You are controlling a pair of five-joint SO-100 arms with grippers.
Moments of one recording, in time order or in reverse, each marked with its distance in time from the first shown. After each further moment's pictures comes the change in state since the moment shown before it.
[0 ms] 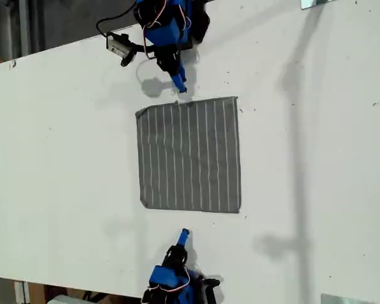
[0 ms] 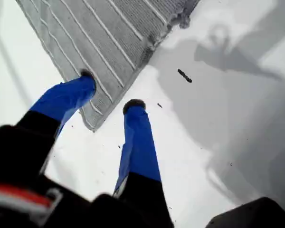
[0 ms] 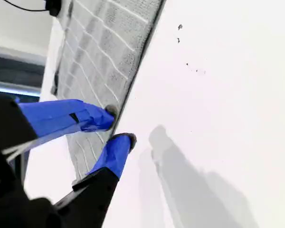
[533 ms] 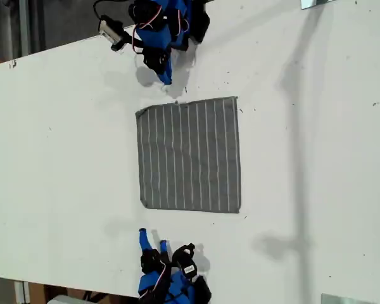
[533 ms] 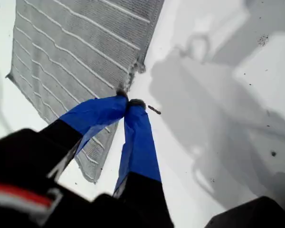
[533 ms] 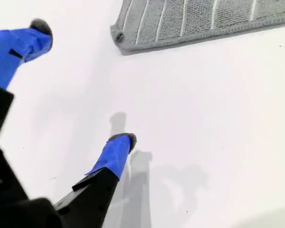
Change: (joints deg) arm 0 -32.2 0.1 -1.1 1.7 -33.0; arm 1 18.4 -0.2 0.0 0.2 0.3
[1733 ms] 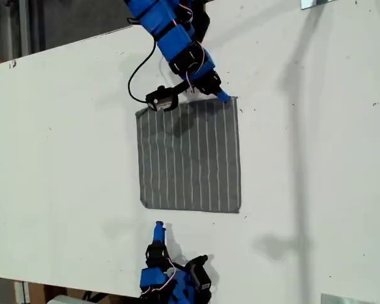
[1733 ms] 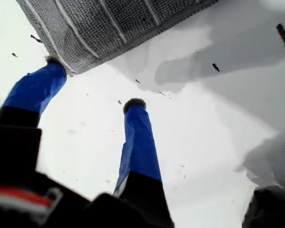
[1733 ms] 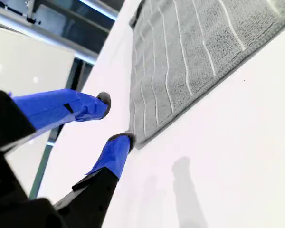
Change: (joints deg) arm 0 13.8 -0.1 0.5 -15.0 25.0; arm 1 -45.0 -78.0 -32.1 -19.6 0.3
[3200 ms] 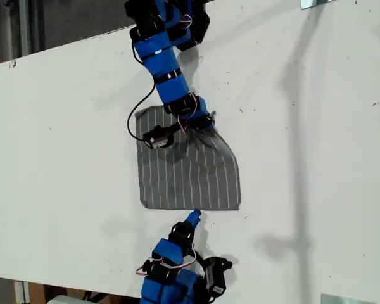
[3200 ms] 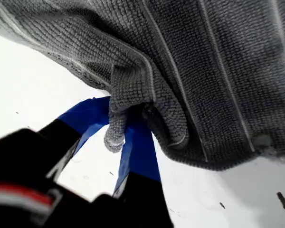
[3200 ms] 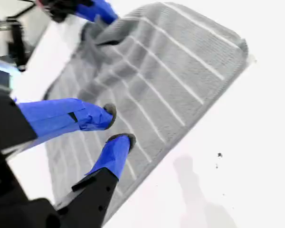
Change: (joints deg) arm 0 34.2 -76.1 -45.5 -12.0 -16.6; arm 1 15.2 -32.0 -27.0 -4.6 -16.9
